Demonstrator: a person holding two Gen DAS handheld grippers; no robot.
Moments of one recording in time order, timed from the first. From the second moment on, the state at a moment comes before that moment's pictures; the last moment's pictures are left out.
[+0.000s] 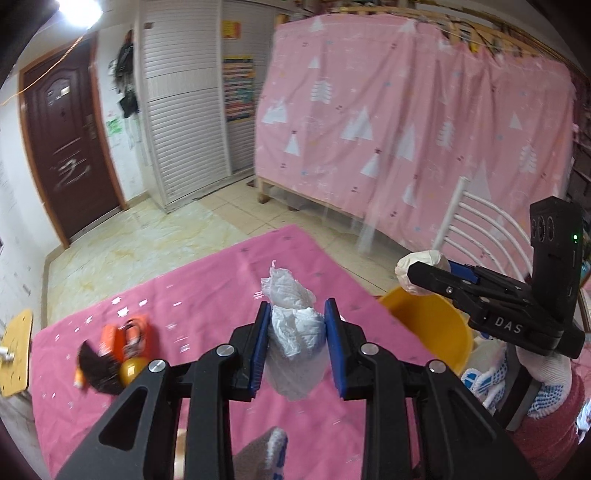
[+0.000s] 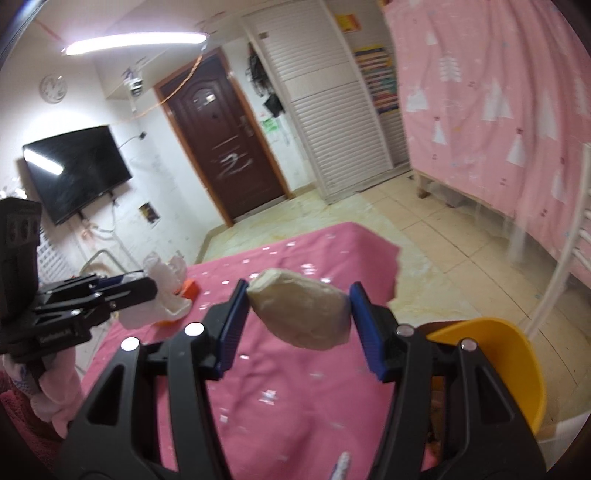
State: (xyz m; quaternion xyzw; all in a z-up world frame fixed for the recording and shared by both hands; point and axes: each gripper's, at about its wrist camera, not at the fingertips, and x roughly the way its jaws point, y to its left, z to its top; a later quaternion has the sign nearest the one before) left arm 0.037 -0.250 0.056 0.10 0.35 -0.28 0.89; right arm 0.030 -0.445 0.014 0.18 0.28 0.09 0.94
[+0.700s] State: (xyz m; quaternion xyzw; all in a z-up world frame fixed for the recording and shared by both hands) left arm 0.023 -0.426 0.036 0.13 0.38 -0.39 0.83; right arm -0.022 -0.560 -0.033 0.24 0.29 -0.02 0.93
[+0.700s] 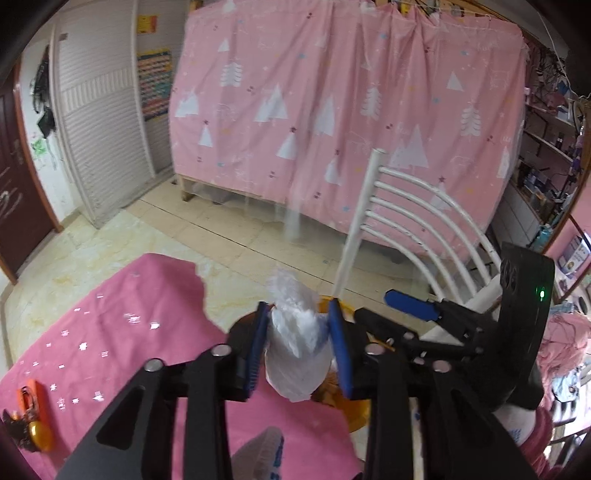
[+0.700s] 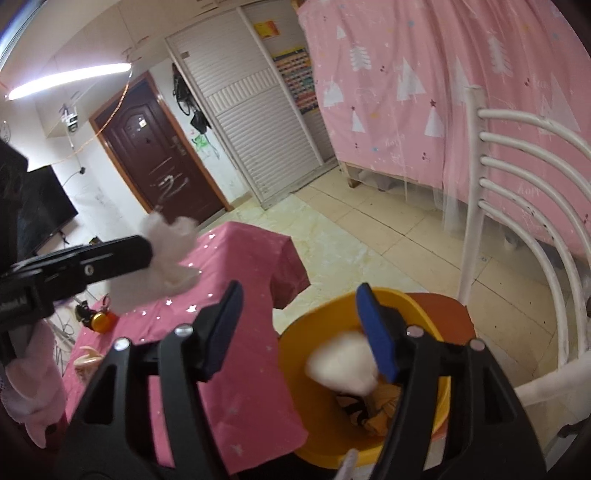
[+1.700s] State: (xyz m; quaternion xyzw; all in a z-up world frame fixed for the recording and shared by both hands) left arm 0.049 -0.298 0.059 0.04 0.36 -0.32 0.87; right arm 0.025 -0.450 -0.003 0.17 0.32 0.06 0.93
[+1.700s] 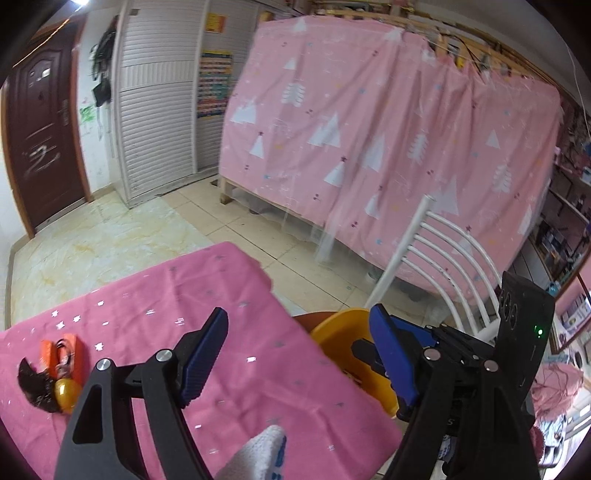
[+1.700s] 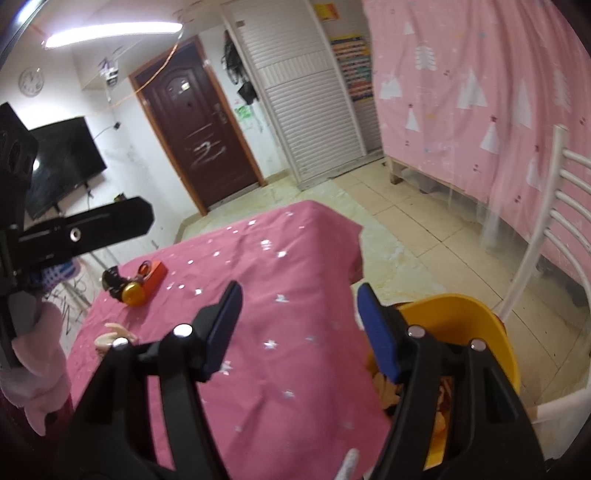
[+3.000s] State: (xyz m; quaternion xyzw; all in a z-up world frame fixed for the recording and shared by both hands) left arm 0.139 0.008 0.018 -0.07 0.39 -0.07 0.92; right arm 0.081 -0.217 -0.013 0.05 0.40 0.26 0.88
